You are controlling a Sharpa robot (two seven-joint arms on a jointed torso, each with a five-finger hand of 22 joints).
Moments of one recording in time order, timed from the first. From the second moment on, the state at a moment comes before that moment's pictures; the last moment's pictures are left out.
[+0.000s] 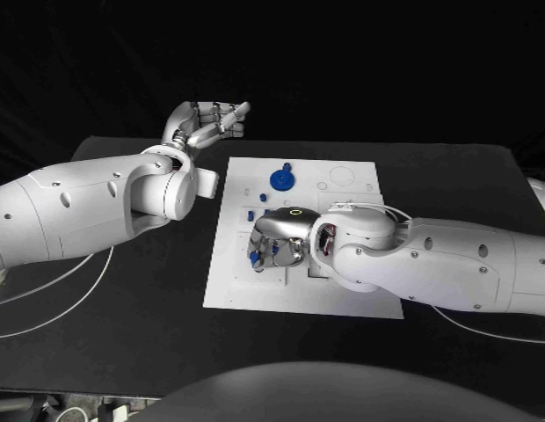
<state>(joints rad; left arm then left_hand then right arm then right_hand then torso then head) 1.33 -0.70 -0.22 1.34 -0.03 -0.52 0.53 1.30 -0.07 -0.09 0.29 0.26 0.90 0.21 0.10 0.09 0.94 0.18 0.15 0.06 0.73 0.16 0.44 0.22 0.17 0.75 0.28 0.07 0.55 1.19 -0.56 -0.19 1.61 -1.48 -0.12 -0.15 1.52 0.03 0.20 0.17 0.05 1.08 0.14 0.10 0.09 1.18 0.09 0.06 0.06 1.47 0.02 1.57 1.31 0.01 1.47 0.13 1.57 1.31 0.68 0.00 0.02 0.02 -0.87</state>
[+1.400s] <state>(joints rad) 1.33 -0.70 -0.22 1.34 -0.03 -0.52 0.53 1.30 -0.07 -0.09 0.29 0.26 0.90 0.21 0.10 0.09 0.93 0.17 0.15 0.06 0.73 0.16 0.44 0.22 0.17 0.75 0.28 0.07 0.55 1.18 -0.58 -0.19 1.61 -1.49 -0.09 -0.16 1.50 0.01 0.19 0.18 0.05 1.07 0.14 0.08 0.09 1.12 0.11 0.06 0.06 1.47 0.03 1.57 1.31 0.01 1.47 0.14 1.57 1.31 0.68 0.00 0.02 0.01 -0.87</state>
